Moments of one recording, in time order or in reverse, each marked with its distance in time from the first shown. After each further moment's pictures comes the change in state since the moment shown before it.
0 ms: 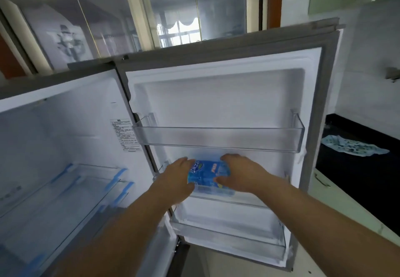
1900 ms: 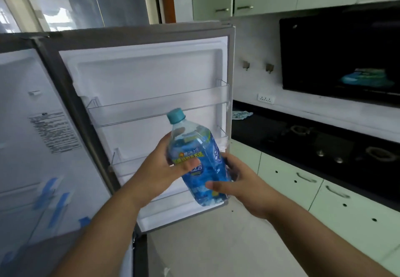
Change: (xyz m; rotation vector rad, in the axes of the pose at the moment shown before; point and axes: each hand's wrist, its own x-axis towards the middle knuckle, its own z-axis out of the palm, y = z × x) left_hand -0.123 -0.002 -0.030 -1.178 -0.326 0.571; right_hand -0.248 -0.130 0.049 1.179 0.403 0.256
